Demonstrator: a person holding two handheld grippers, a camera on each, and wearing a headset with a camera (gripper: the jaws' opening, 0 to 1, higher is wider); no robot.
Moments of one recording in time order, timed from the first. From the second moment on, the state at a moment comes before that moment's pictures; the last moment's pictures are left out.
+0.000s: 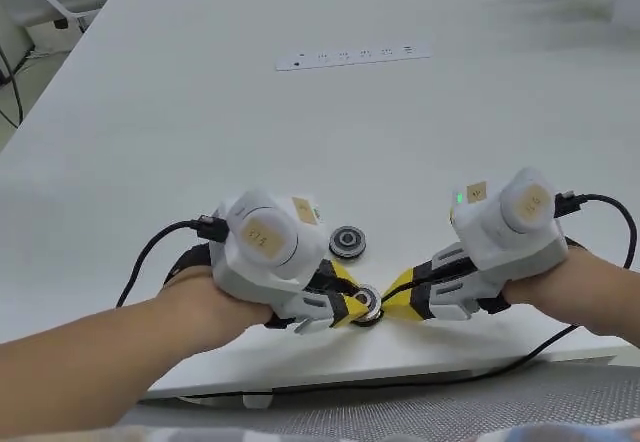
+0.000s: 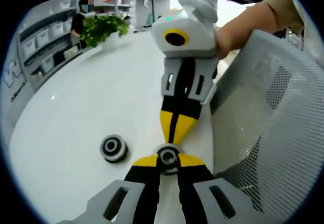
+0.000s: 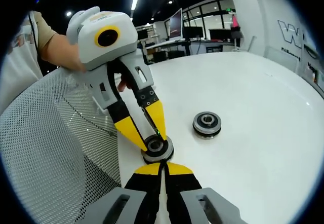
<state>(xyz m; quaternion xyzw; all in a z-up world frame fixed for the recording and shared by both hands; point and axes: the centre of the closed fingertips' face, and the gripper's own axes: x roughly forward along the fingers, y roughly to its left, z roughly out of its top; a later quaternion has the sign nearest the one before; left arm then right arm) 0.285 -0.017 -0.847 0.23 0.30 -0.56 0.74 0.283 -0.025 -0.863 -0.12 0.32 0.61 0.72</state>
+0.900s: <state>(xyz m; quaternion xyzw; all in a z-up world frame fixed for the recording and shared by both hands) 0.285 -0.017 -0.847 0.23 0.30 -0.55 0.74 0.282 -0.026 -0.855 0.00 0.38 0.56 0.73</state>
